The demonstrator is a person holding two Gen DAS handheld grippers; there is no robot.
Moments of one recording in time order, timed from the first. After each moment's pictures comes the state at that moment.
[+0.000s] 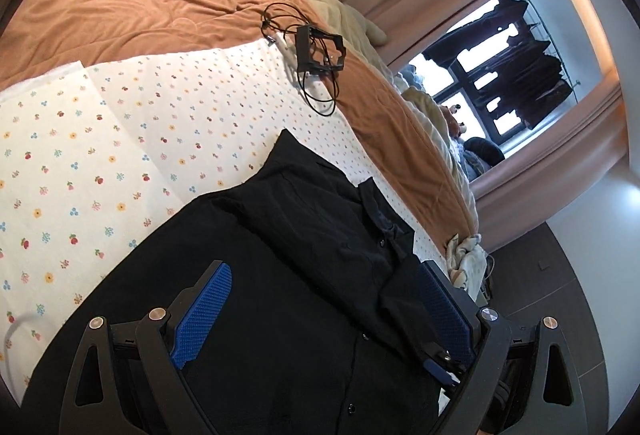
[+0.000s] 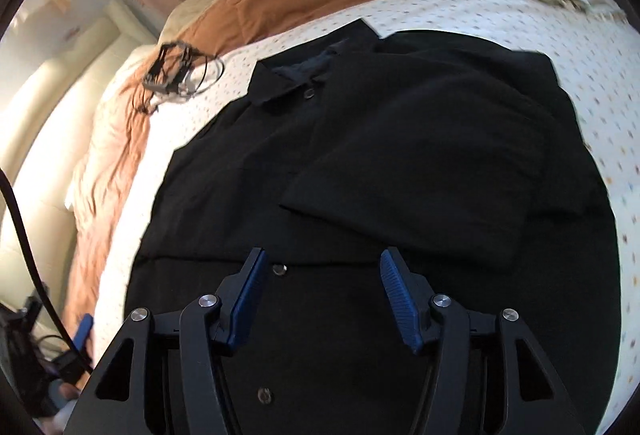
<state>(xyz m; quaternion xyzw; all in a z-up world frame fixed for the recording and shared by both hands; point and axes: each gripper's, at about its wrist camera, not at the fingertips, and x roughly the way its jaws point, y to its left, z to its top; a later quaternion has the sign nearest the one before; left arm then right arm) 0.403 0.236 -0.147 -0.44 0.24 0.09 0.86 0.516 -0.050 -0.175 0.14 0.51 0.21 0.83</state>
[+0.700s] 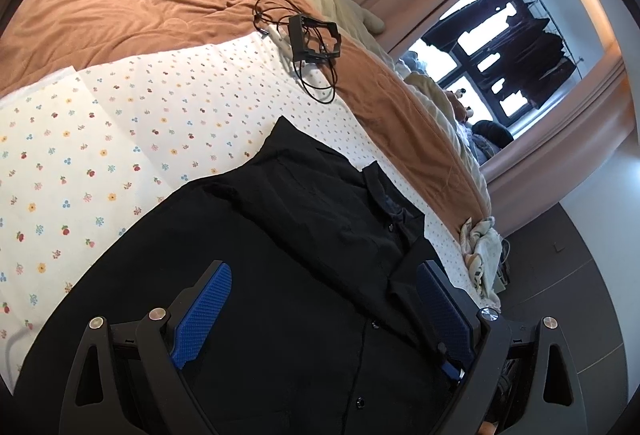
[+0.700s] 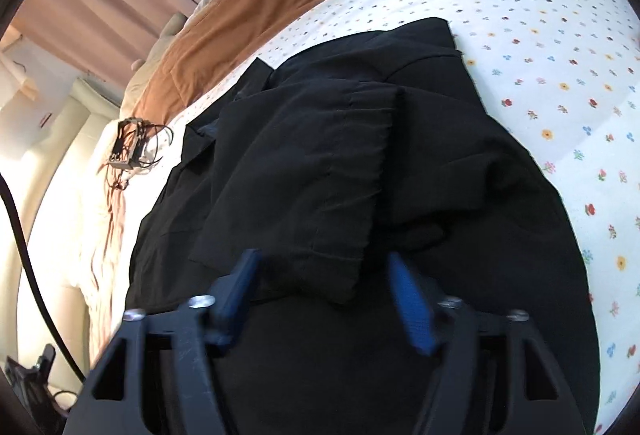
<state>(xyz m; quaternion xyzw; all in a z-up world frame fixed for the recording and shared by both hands) 0.415 0.215 -0.151 -0.41 0.26 0.10 0.87 0.540 -0.120 -0.210 0.24 0.48 0.14 0.83</state>
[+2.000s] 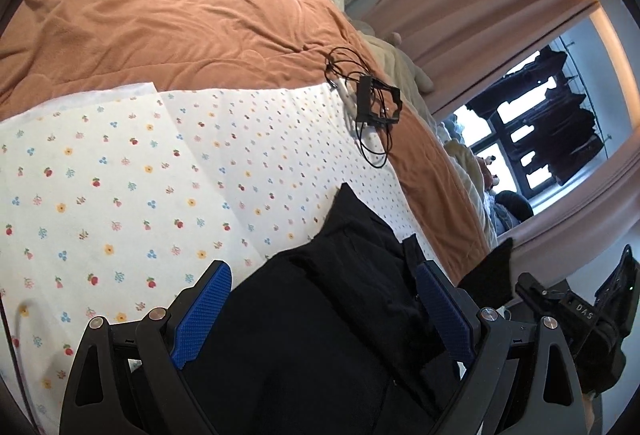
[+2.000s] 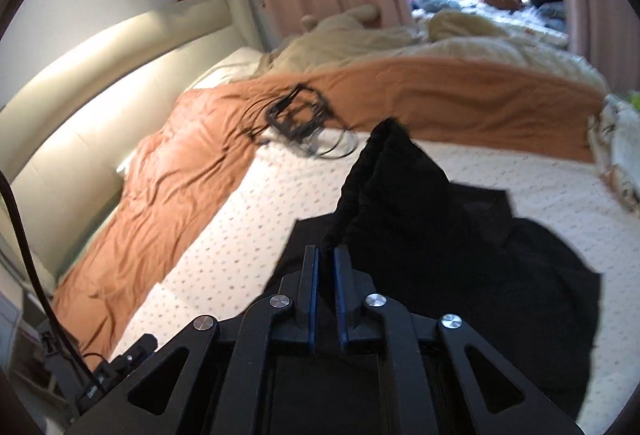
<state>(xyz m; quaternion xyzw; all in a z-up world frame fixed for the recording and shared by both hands) 0.372 0.291 -0.155 -0.48 0.20 0.18 0.83 0.523 0.115 -0.030 0.00 0.38 0.34 0.86</state>
